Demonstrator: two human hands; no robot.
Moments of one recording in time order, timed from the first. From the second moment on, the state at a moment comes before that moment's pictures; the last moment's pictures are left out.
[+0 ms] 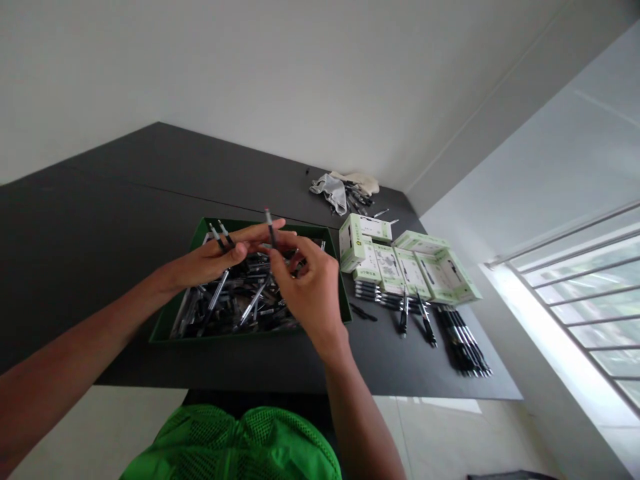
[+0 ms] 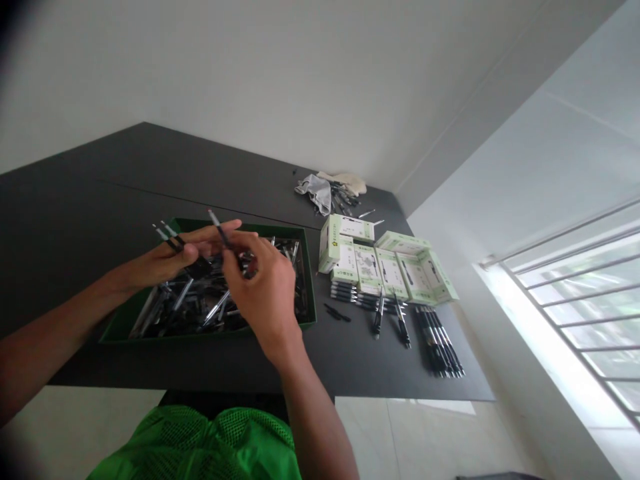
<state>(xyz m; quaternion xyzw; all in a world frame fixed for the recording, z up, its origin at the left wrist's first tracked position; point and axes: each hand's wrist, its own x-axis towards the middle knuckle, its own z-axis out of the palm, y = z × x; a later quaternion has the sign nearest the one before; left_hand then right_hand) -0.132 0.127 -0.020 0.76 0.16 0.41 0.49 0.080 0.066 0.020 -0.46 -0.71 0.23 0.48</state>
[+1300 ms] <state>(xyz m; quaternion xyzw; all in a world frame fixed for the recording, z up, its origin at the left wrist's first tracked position) -0.131 0.130 -0.019 0.75 0.16 0.42 0.48 0.290 0.022 -0.081 -0.86 -0.44 -0.09 0.26</state>
